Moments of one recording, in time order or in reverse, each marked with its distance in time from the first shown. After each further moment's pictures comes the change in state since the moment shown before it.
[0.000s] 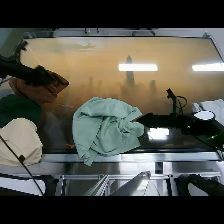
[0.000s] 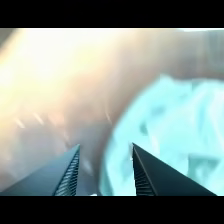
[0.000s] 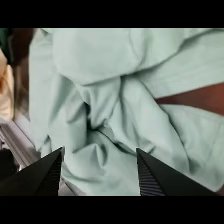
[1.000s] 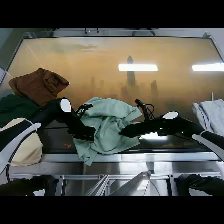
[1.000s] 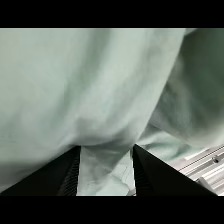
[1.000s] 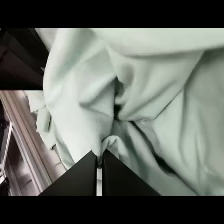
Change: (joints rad) left arm -0.600 0.214 -0.718 0.151 0.210 -0.240; right arm 0.319 -0.271 0.093 0.122 -0.068 -0.178
